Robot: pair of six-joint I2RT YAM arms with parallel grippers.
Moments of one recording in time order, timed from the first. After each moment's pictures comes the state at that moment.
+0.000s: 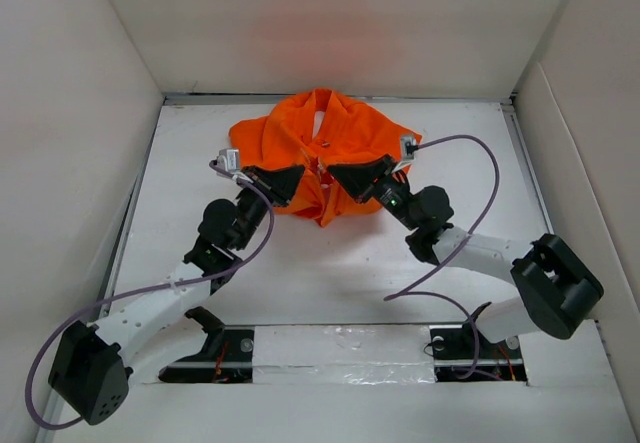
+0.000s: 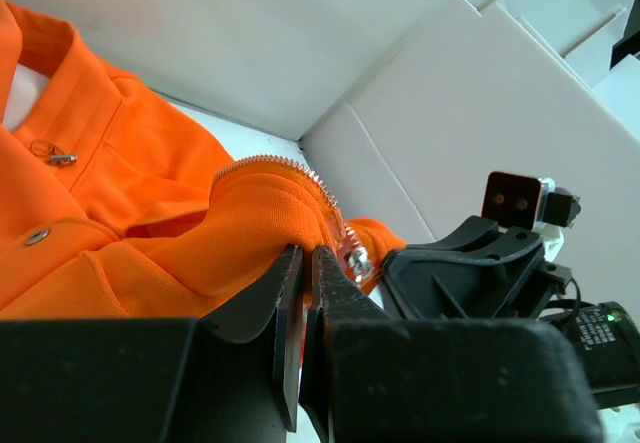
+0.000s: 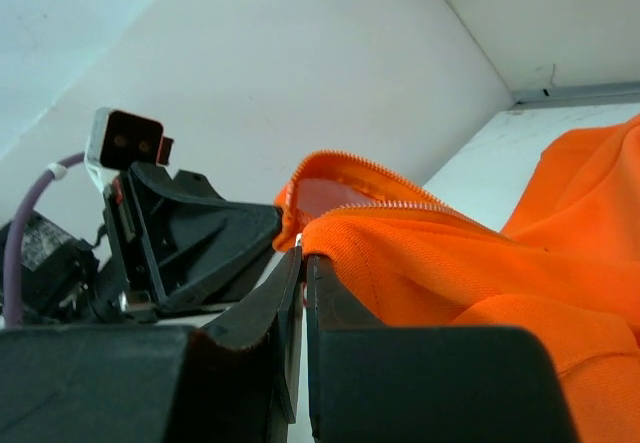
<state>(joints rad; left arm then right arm) -0.63 0.88 0.50 0.56 -0.11 -0.79 0.71 1.41 0.63 1.19 -0.18 0.79</state>
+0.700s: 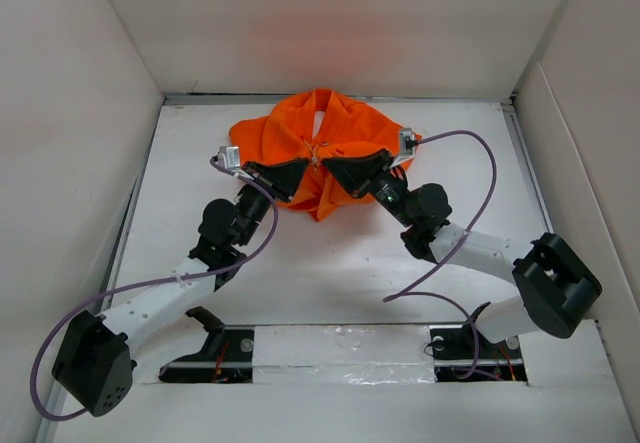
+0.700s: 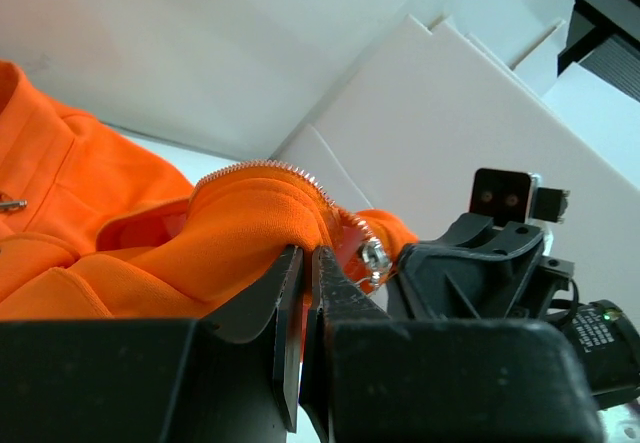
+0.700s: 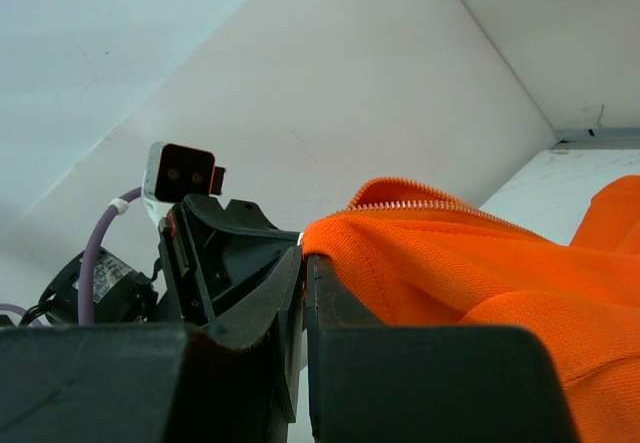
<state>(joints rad) -0.63 0.96 0.51 0.73 -0.07 -0.78 0.74 1.42 0.71 1.21 -0.14 0.82</state>
